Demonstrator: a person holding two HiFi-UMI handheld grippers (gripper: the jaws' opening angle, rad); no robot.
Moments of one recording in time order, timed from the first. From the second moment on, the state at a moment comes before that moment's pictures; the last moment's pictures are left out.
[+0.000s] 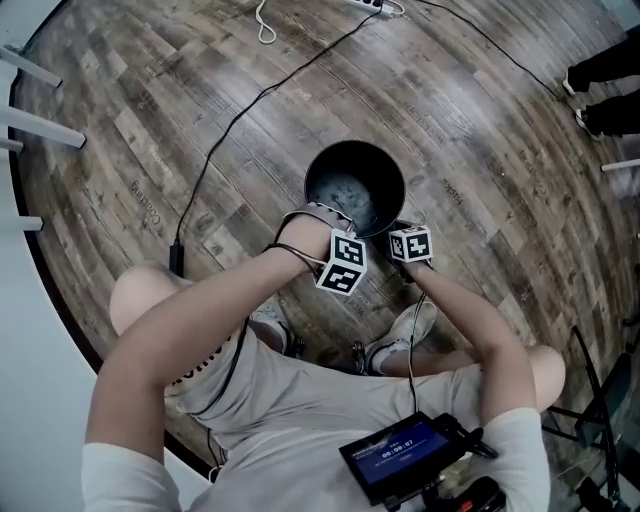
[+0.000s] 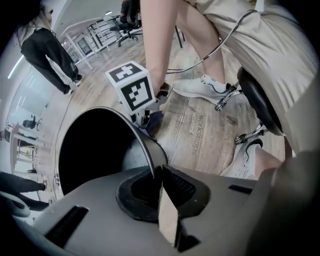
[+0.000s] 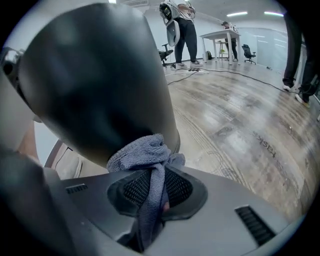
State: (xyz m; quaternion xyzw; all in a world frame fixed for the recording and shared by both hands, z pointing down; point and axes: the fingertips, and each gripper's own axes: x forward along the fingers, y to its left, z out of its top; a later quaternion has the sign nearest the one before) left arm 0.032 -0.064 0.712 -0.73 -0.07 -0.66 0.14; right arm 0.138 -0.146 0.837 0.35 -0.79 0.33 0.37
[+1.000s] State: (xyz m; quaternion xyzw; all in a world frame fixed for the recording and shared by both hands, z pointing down) left arm -0.005 -0.070 0.712 -0.71 -0.06 -0.68 0.20; right arm 0.159 -0.111 0.675 0.34 -0.81 0.37 0.30
